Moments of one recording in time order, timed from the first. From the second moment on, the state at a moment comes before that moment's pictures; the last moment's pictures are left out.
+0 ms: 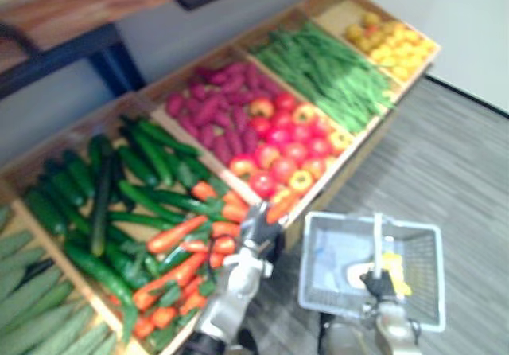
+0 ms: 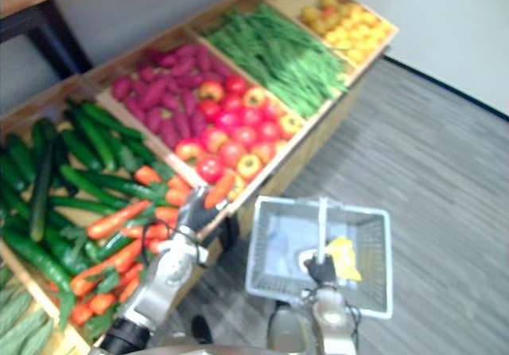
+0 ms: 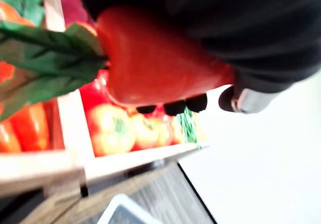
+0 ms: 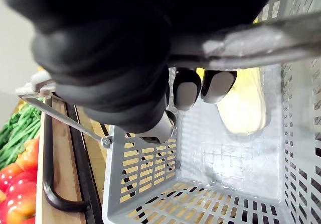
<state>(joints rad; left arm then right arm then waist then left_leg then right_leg) -0.01 0.08 -0.30 0.17 0.67 -0.12 0.23 0.17 0.00 -0.03 0.40 -0.05 -0.05 -0.19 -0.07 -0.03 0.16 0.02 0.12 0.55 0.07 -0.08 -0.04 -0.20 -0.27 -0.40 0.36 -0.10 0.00</state>
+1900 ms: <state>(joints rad) -0.18 0.06 -0.37 0.56 0.58 -0.07 0.25 0.25 -0.04 0.05 0.37 0.08 -0.04 -0.08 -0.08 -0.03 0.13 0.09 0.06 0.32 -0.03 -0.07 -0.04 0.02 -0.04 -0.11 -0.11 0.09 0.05</state>
